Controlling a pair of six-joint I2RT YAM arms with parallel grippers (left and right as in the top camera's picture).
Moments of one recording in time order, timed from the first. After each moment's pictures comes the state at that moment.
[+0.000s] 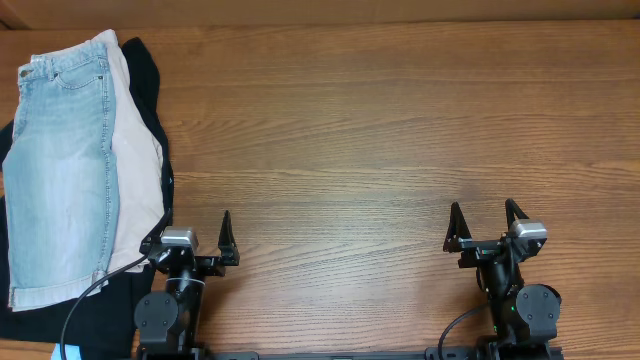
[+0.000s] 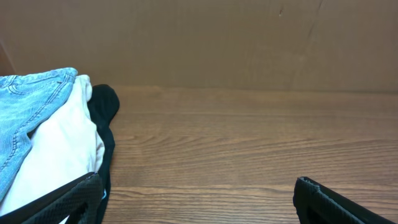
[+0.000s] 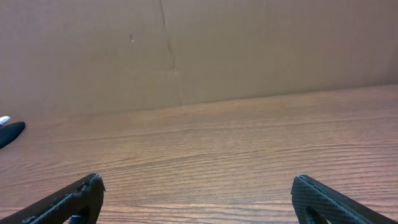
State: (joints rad) left arm 0.01 0.01 0.01 -0.07 0.07 -0.08; right arm 0.06 0.01 0.02 -0.03 -0.04 0.15
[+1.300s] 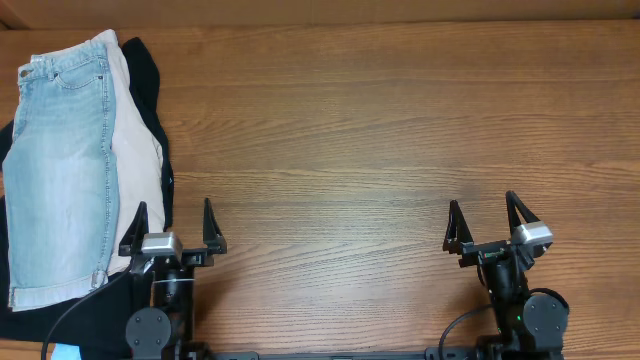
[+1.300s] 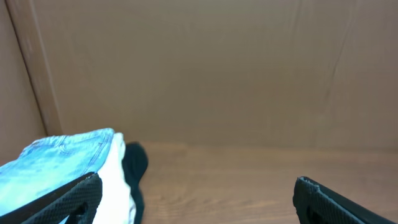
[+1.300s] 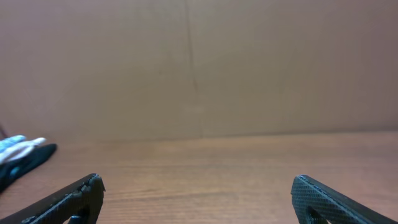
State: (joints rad) left arm 0.01 0.02 0.04 0.11 -0.04 -0.03; right arm 0.06 0.01 0.05 0.10 -0.13 0.15
